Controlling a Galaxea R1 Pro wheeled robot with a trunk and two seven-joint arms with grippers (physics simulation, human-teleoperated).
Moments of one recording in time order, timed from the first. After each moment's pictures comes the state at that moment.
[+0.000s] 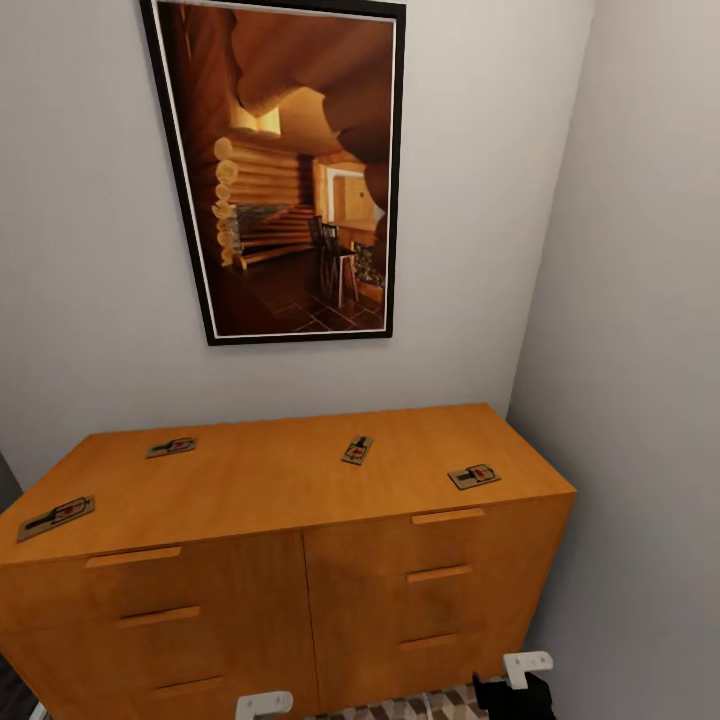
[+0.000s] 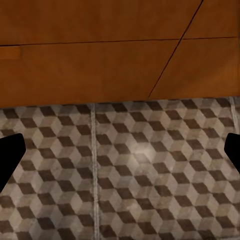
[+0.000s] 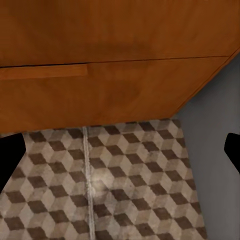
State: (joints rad) left arm -0.07 -0.16 0.00 -0.82 0.00 0.20 0.16; right arm -0.36 -0.04 0.00 -0.32 0.06 -0.13 -0.03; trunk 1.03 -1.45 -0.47
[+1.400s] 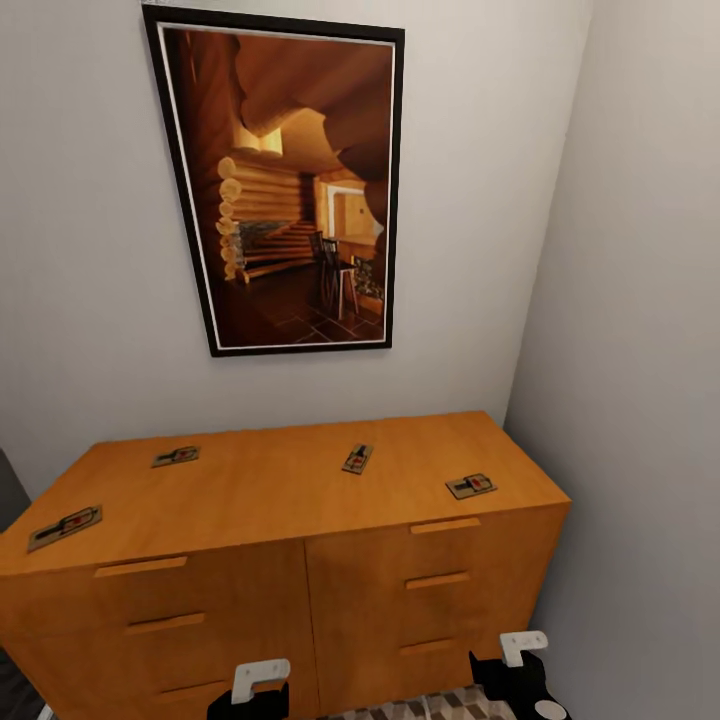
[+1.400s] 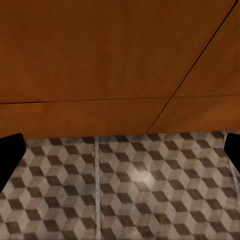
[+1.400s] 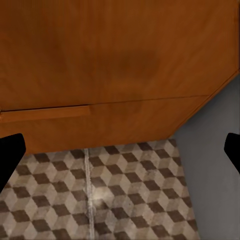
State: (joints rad) left arm -0.07 -0.16 0.00 -0.94 -0.01 0.21 0.17; right arm -0.36 -0.04 0.01 -0.41 0.05 -0.10 -0.03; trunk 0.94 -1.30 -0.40
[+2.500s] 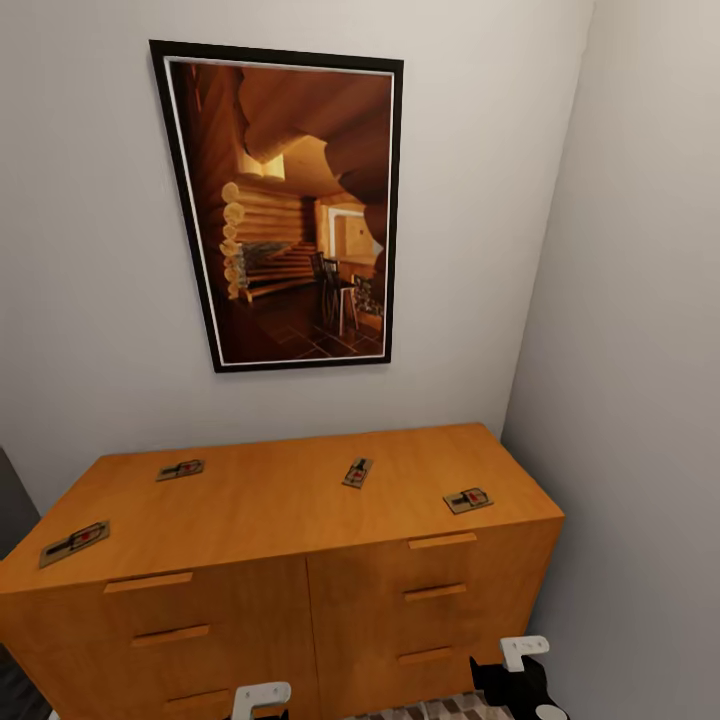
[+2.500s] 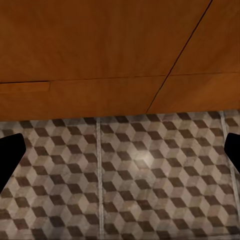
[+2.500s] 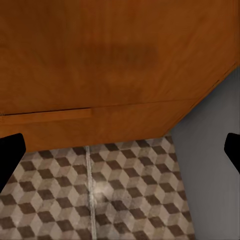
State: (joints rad) left arm -0.07 -0.15 0.00 -0.85 -0.01 0.20 0.16; right arm -0.36 -0.04 0.01 -0.39 0.05 -0.10 -0.03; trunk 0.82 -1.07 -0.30
